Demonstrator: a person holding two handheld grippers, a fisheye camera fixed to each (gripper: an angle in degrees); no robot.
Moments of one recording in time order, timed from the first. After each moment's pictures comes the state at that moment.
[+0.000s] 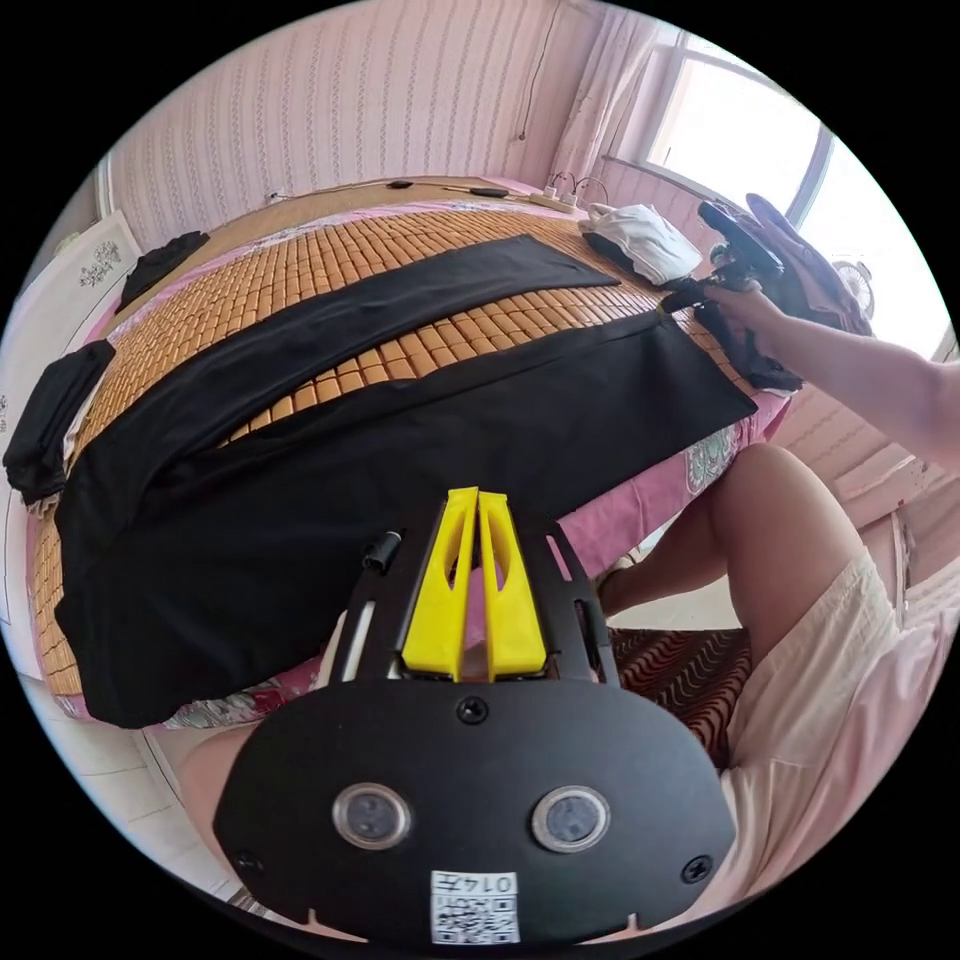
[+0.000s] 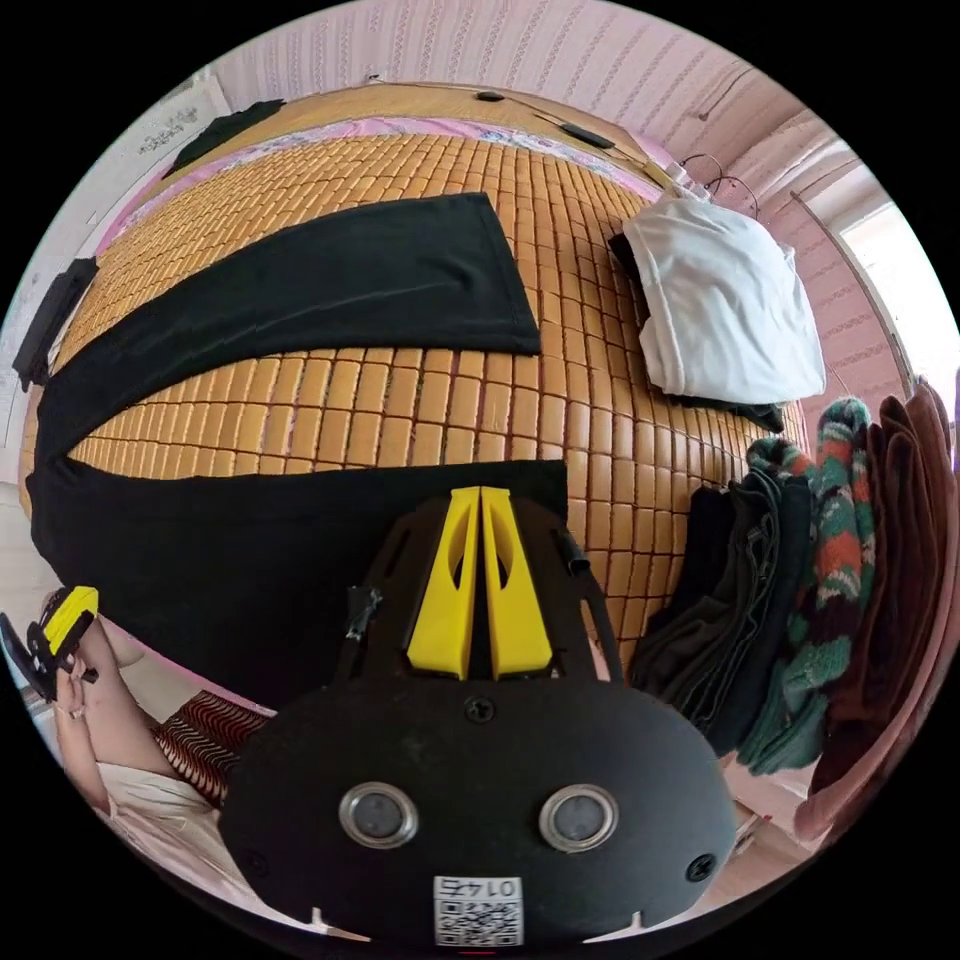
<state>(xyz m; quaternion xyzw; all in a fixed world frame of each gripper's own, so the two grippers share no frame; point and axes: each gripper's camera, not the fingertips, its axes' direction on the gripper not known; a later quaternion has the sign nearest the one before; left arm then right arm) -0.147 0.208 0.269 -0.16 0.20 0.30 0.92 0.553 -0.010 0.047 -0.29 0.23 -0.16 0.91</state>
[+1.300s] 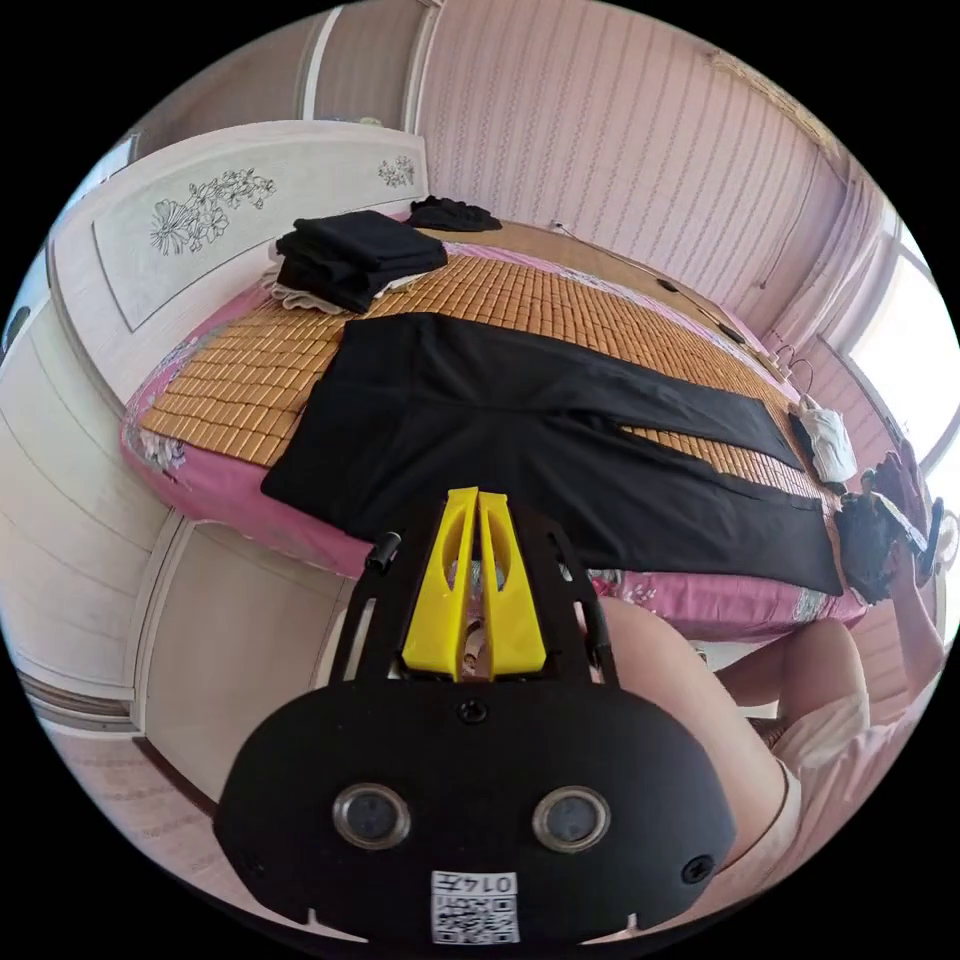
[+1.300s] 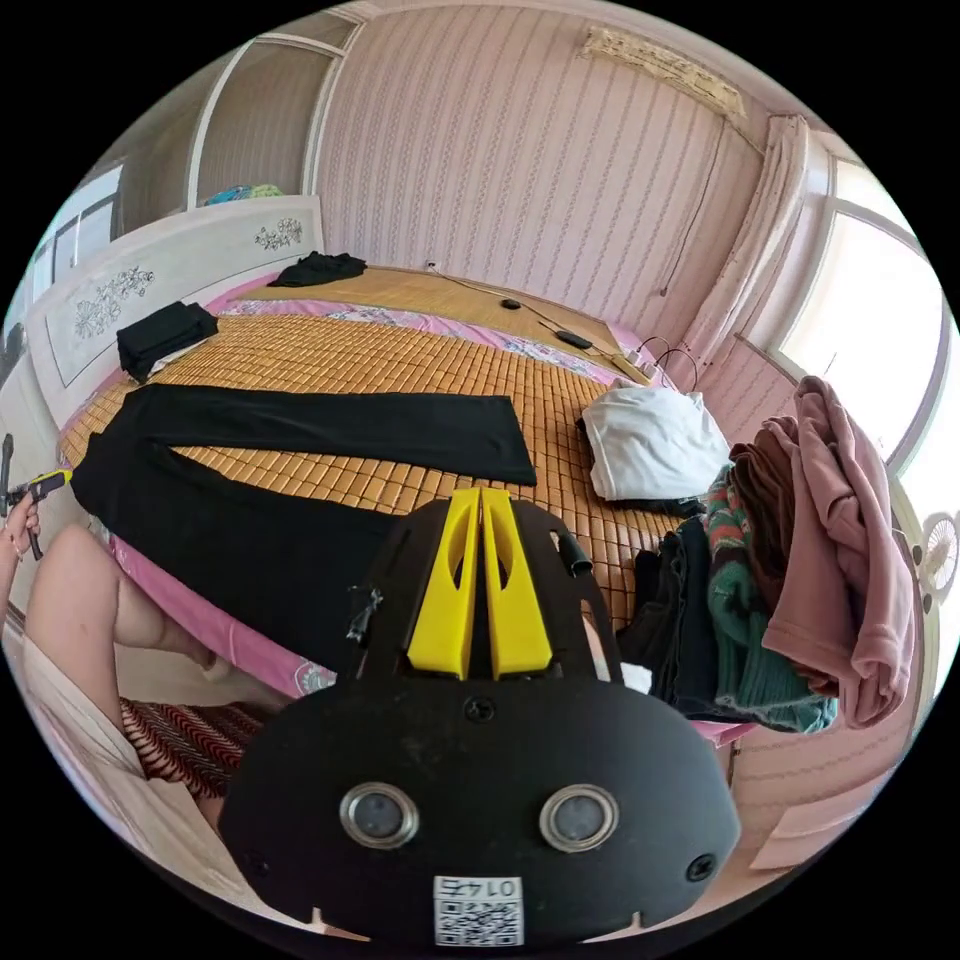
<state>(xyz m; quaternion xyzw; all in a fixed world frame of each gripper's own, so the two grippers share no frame) -0.536 0.173 0.173 -0.10 0.04 0.02 0.99 0.363 0.194 -0.021 -0.05 0.17 -0.26 0.95</state>
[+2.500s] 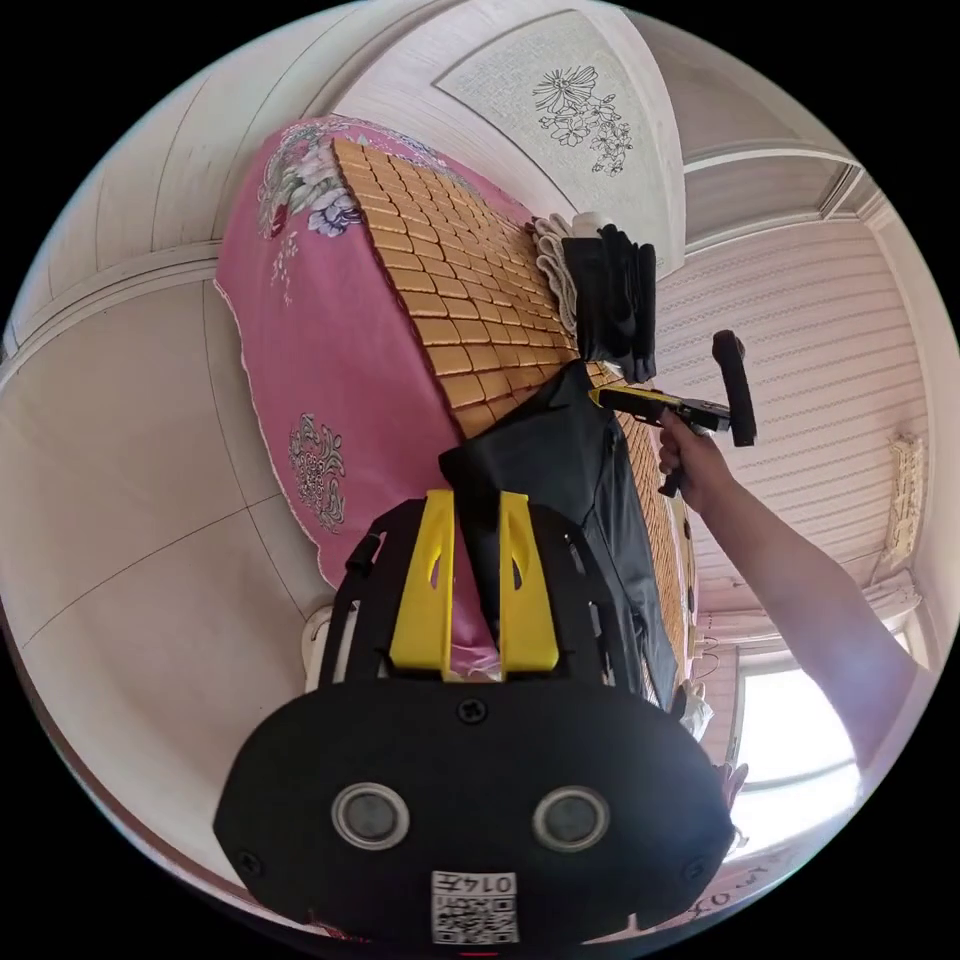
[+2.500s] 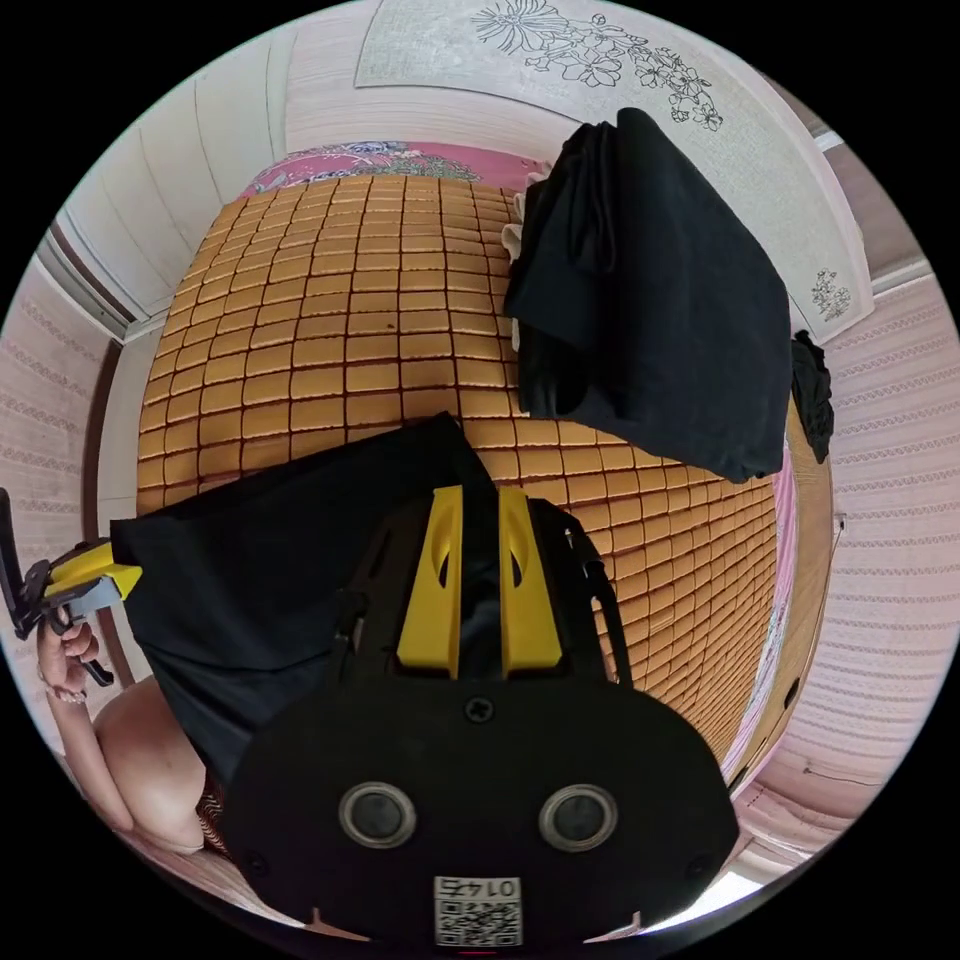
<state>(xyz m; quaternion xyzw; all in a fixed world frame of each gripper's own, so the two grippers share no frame) -0.888 0.228 0.211 -0.05 0.15 -0.39 0.91 -0.404 0.404 0.488 -0.27 -0.03 -0.67 0.69</state>
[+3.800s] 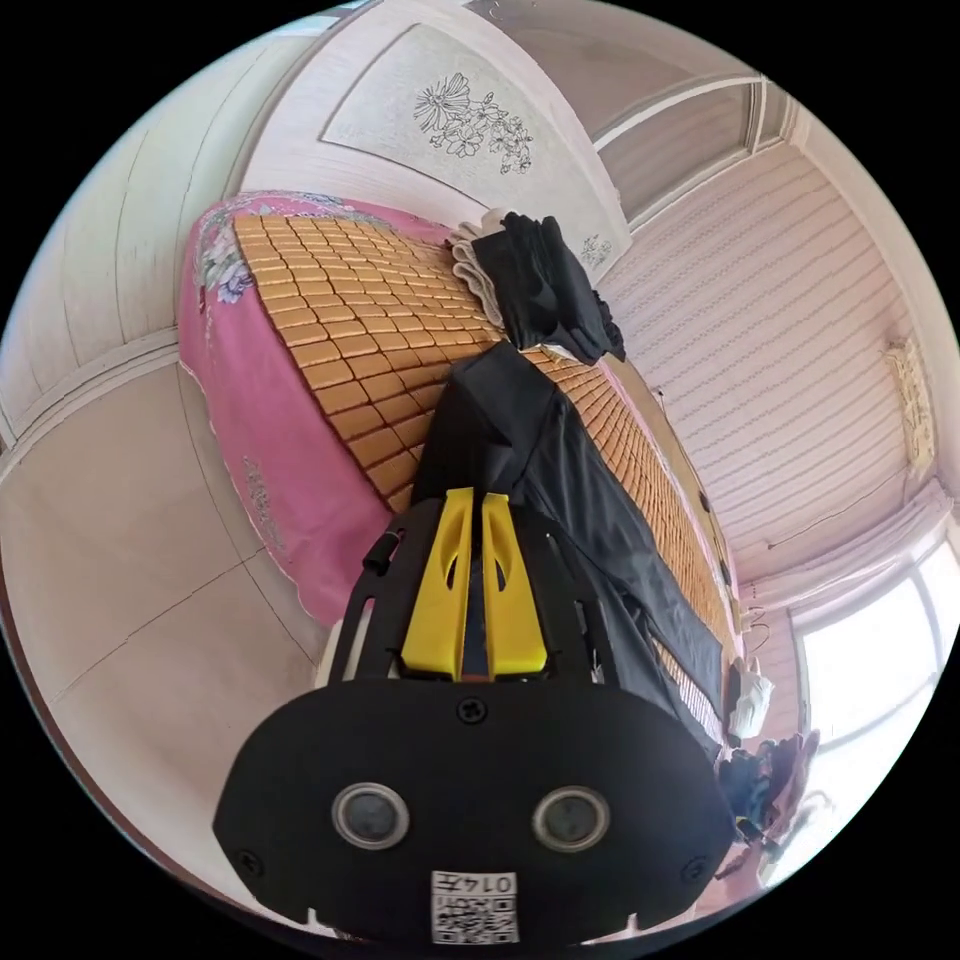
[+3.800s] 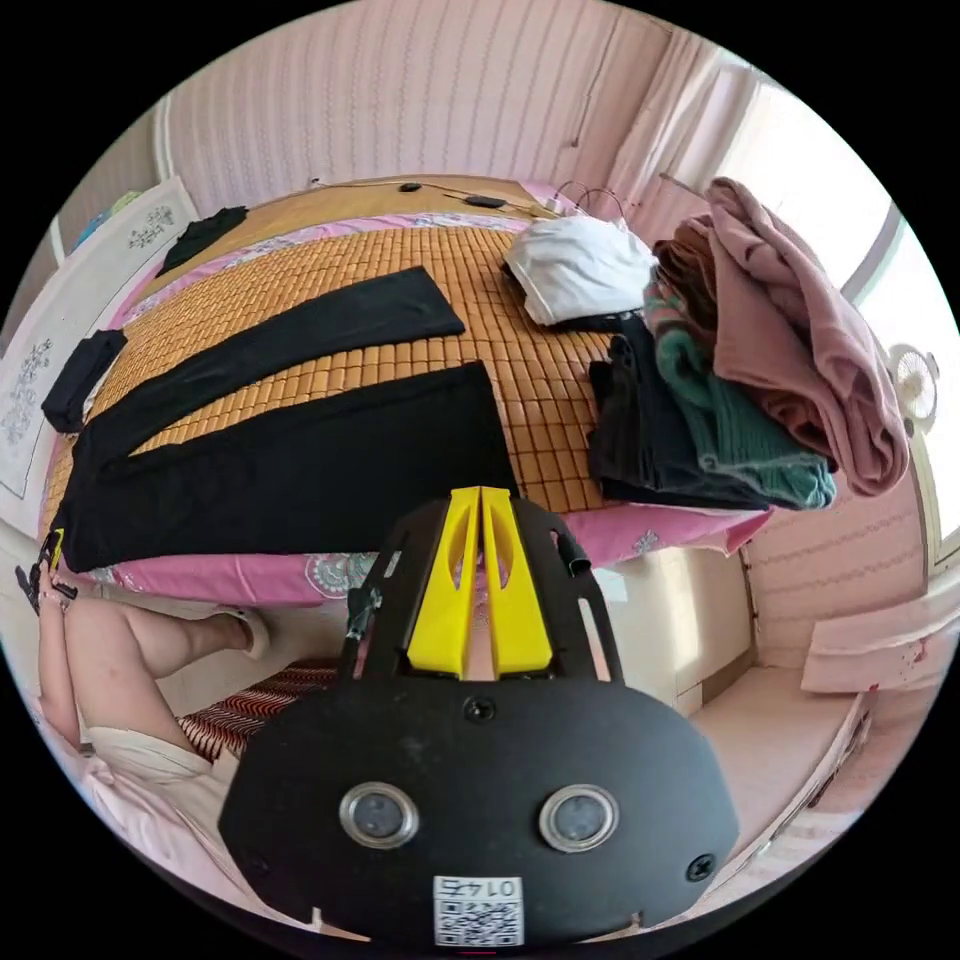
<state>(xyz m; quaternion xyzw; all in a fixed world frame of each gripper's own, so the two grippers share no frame) -0.801 0.153 0.226 -0.02 0.10 -0.27 0.96 0.456 0.167 -0.082 -0.17 0.26 -0.04 0.95</state>
